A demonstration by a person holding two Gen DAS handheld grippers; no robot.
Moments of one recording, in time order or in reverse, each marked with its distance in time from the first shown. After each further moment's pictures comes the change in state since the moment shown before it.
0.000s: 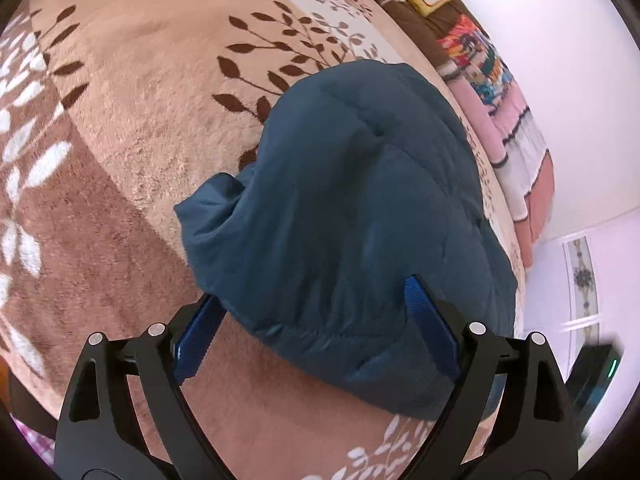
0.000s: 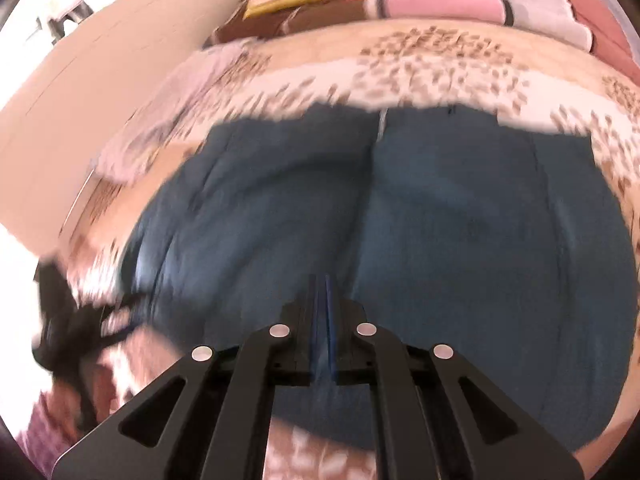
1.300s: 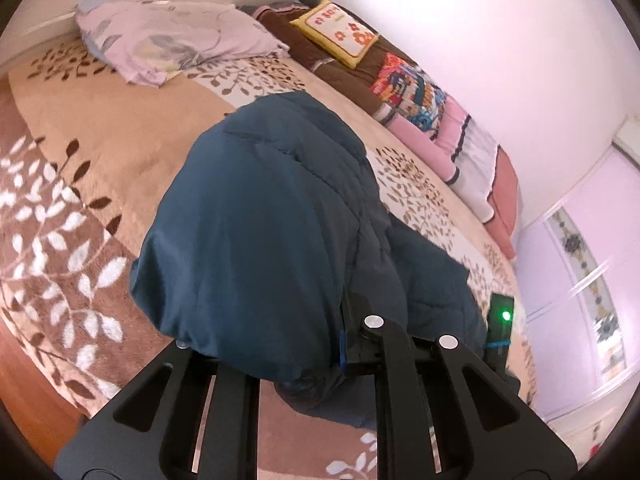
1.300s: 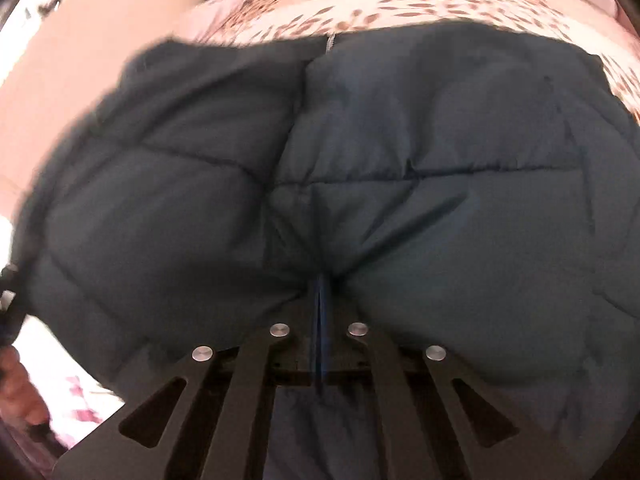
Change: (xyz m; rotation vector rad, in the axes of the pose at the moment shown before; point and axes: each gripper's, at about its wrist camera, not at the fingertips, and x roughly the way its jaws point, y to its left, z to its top) left arm -0.107 -0.021 0.007 0.283 -0.231 -0.063; right arm 0.081 0.029 0.012 -0.033 0.102 -0.035
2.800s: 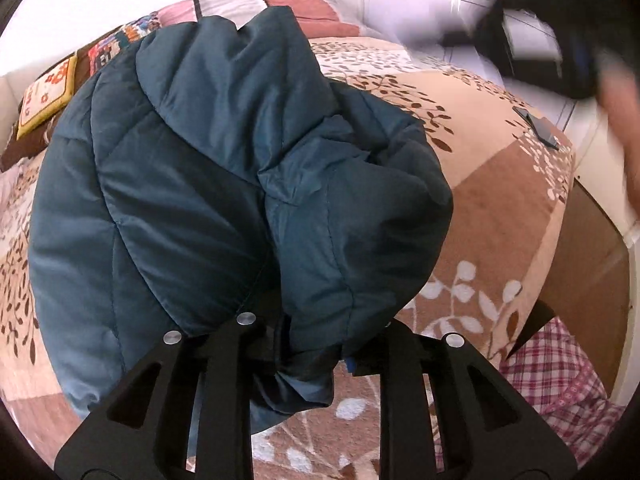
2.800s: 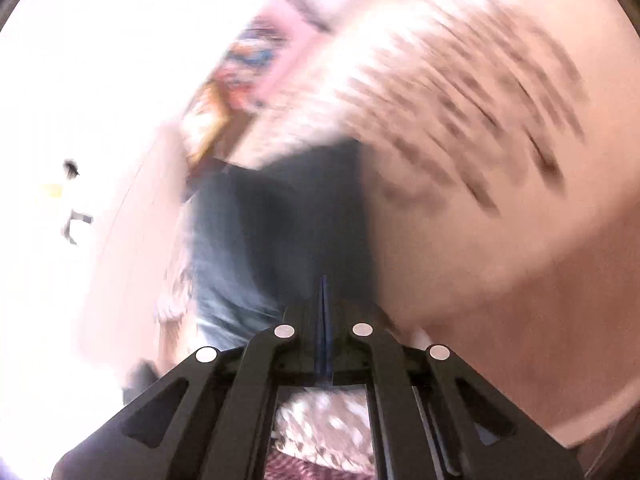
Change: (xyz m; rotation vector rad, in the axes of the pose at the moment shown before) left arm 0.099 -0.284 -0.225 0.977 0.274 -0.178; right arm -0.236 -0.286 -0.105 0.515 -0.431 0.267
